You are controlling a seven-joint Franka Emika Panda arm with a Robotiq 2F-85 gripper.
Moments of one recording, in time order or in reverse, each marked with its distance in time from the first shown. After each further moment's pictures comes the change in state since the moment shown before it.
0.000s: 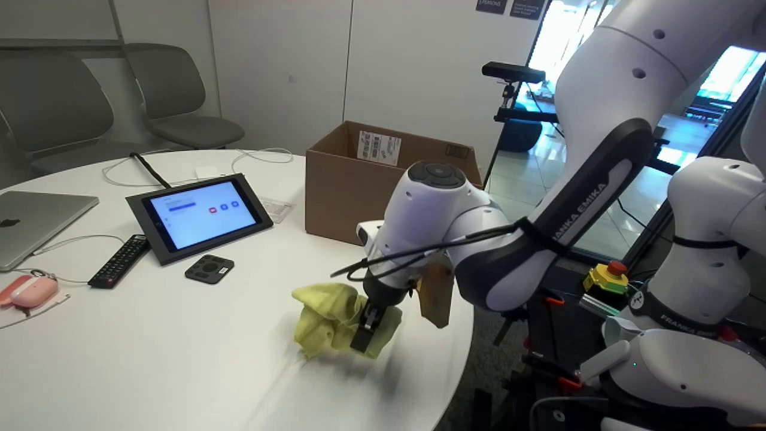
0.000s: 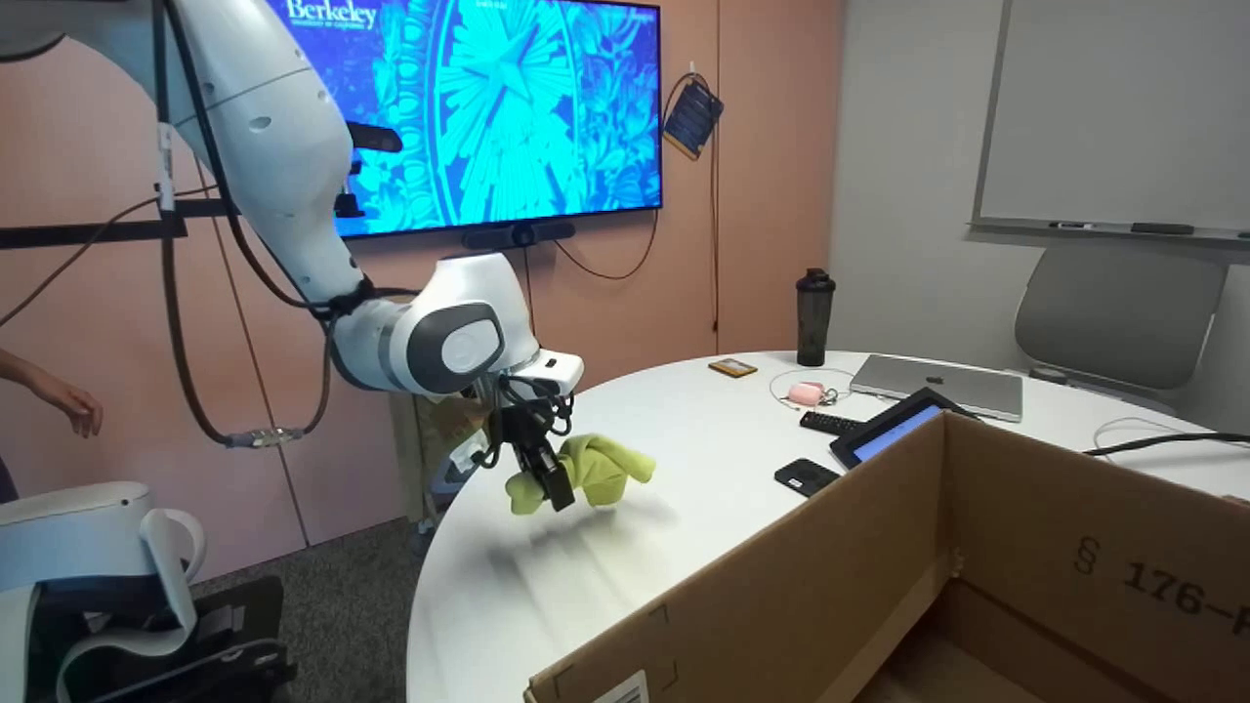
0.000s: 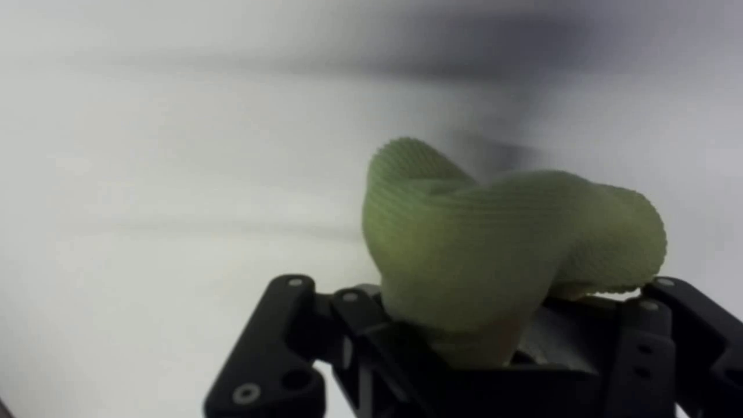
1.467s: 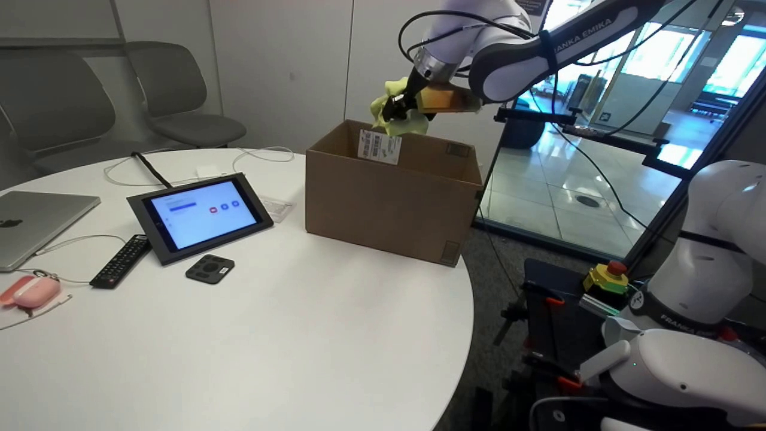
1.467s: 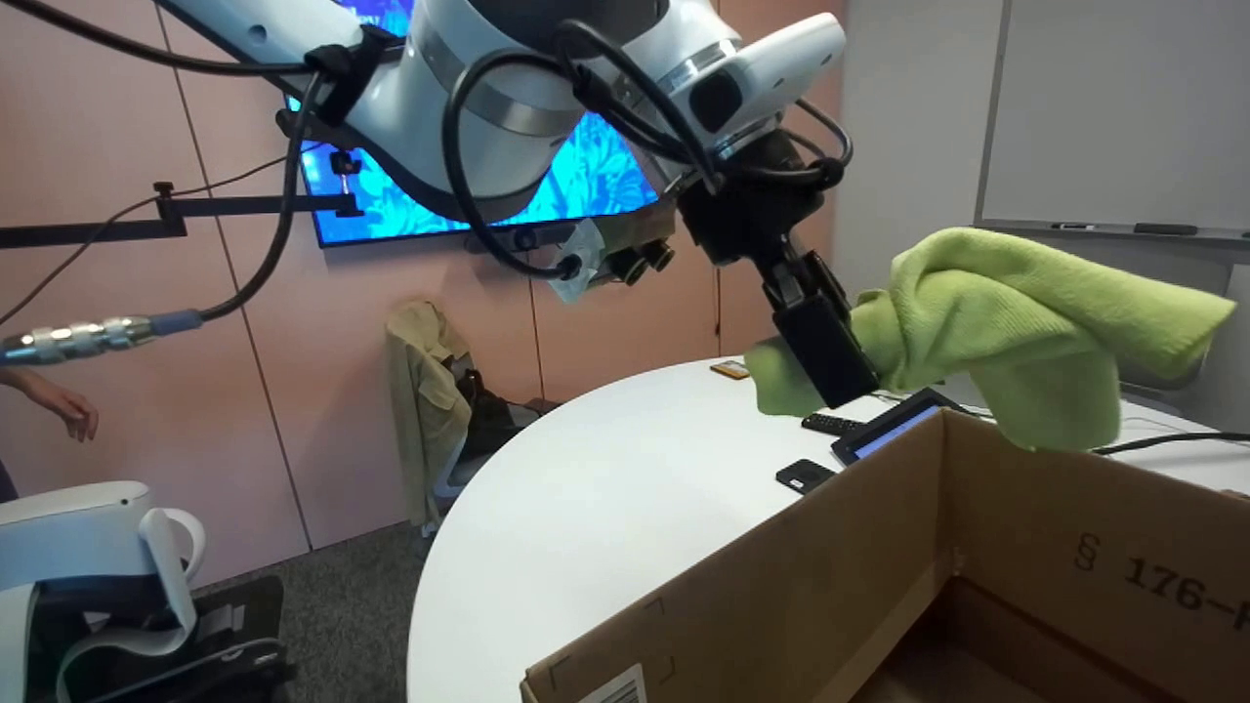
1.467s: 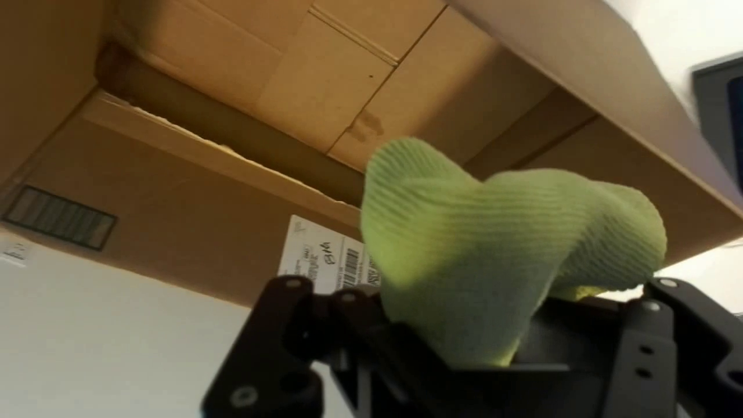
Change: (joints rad) arm -0.554 -0.415 -0.052 0.139 -0.574 -0.352 0.667
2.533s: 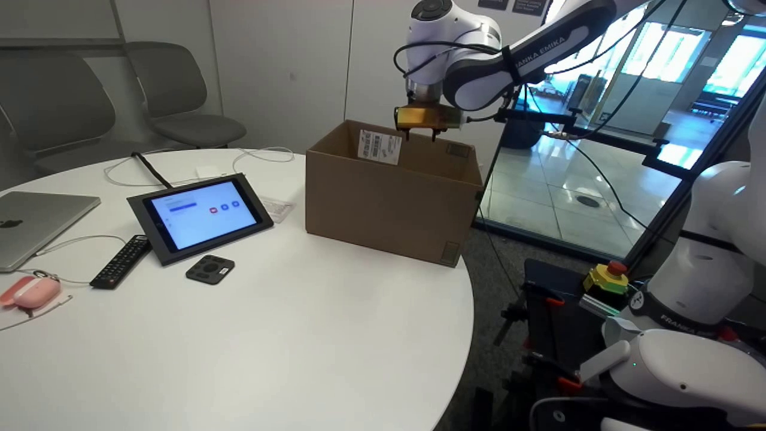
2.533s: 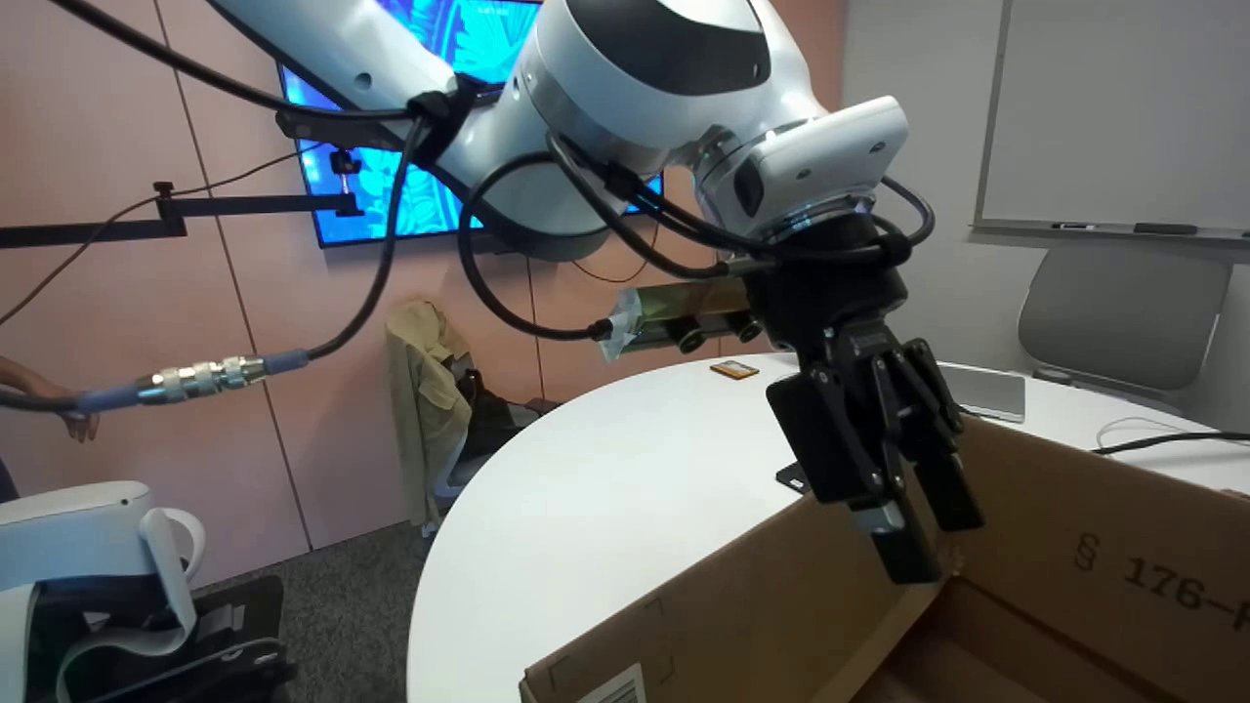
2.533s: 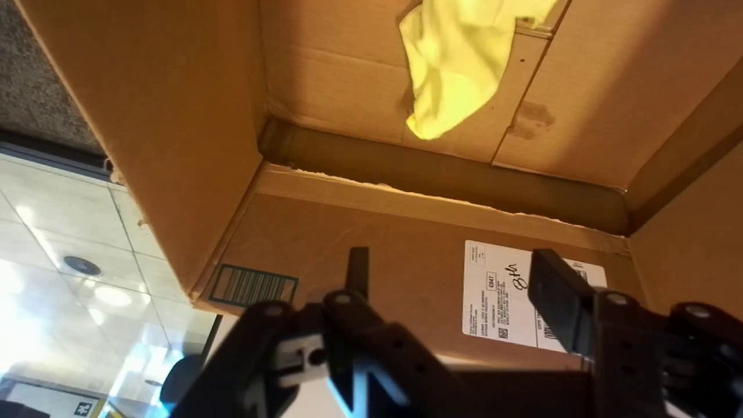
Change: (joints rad) arm -0.063 0.161 0.032 0.151 -0.049 -0.295 0.363
